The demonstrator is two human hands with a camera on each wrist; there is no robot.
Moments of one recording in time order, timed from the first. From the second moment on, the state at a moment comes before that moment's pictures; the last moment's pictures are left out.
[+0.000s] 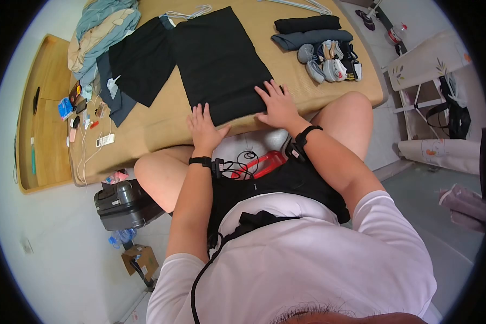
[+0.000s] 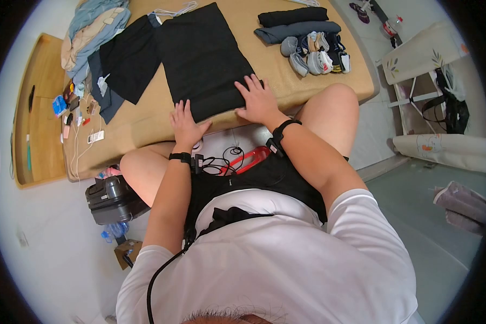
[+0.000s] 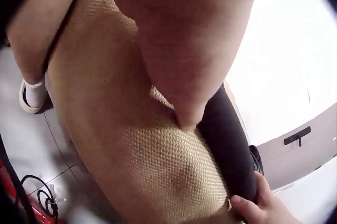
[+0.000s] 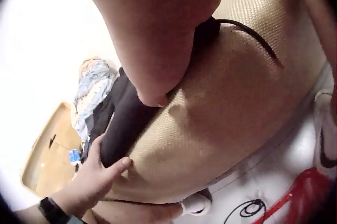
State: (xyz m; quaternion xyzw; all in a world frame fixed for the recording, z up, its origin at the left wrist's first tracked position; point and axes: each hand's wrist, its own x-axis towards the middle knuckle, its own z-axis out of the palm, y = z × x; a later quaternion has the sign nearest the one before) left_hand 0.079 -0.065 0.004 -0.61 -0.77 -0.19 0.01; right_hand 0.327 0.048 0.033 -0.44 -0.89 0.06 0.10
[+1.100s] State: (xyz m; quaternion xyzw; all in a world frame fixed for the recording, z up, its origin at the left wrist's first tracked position) left_hand 0.062 -0.065 -0.015 -0.60 -0.72 -0.31 -0.13; right_hand 0.347 0.066 0.008 -0.34 -0.92 0.14 0.16
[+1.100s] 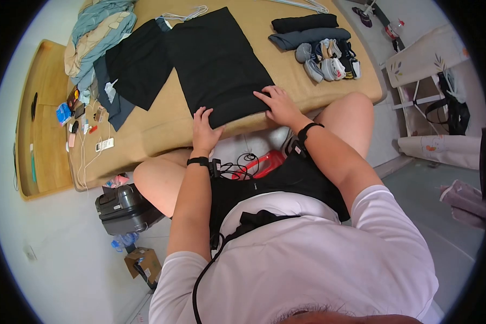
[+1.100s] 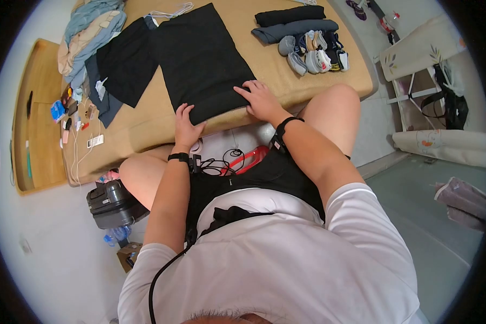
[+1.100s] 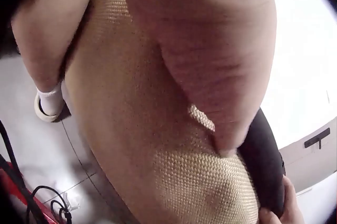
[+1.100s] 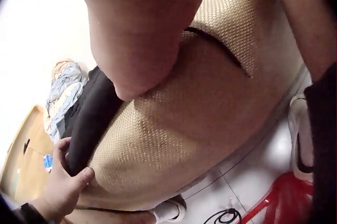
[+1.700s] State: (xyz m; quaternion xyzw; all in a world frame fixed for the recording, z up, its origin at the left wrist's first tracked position) left_hand 0.035 -0.075 -0.024 -0.42 -0.76 -0.45 -0.22; right_hand 0.366 0.081 -0.005 -0.49 -0.75 0.39 0.20
